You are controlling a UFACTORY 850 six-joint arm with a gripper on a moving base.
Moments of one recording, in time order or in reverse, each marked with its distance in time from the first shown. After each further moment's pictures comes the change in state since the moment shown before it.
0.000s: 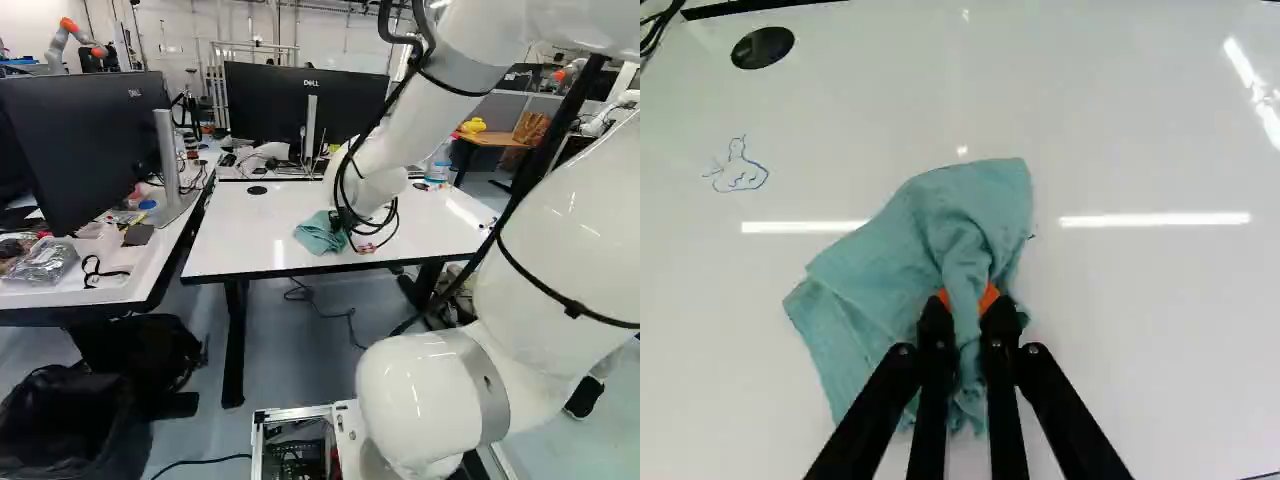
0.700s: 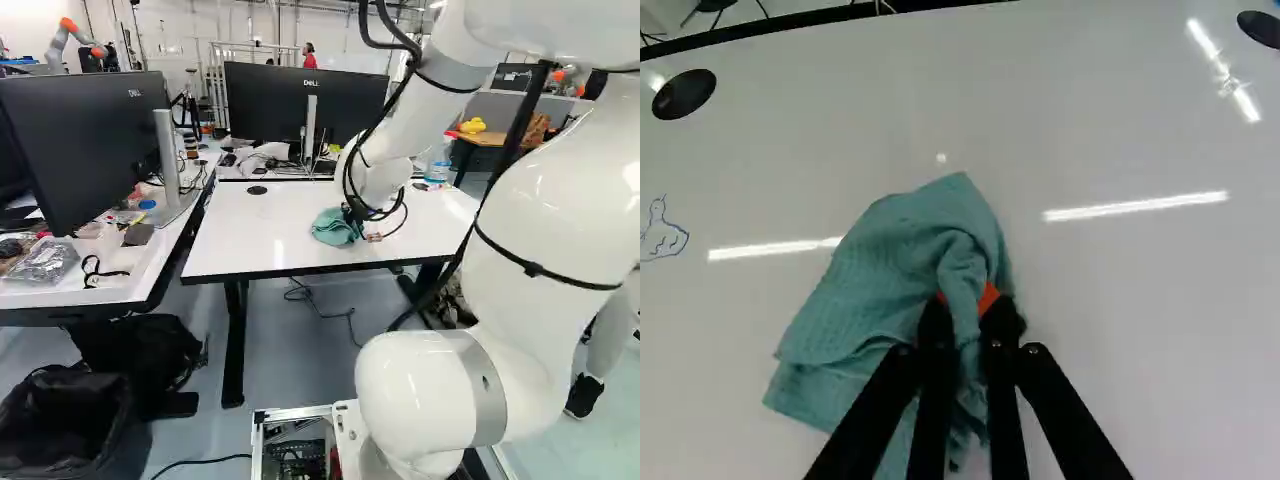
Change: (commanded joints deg) arm -5.0 -8.1 -8.2 0.0 0.0 0.0
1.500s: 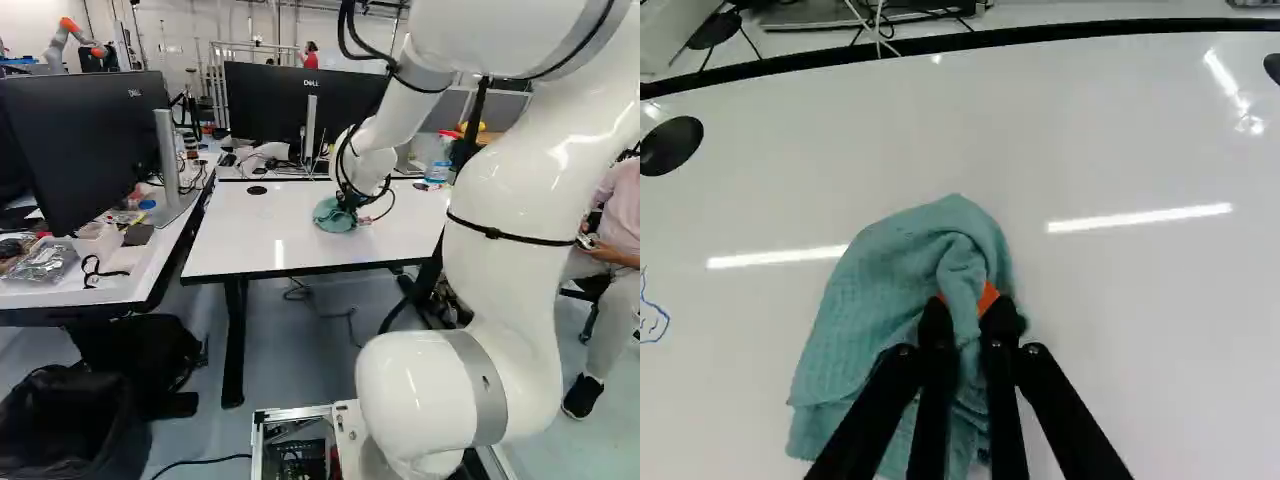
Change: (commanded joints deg) arm 1.1 -10.4 -11.7 0.0 0.0 0.0
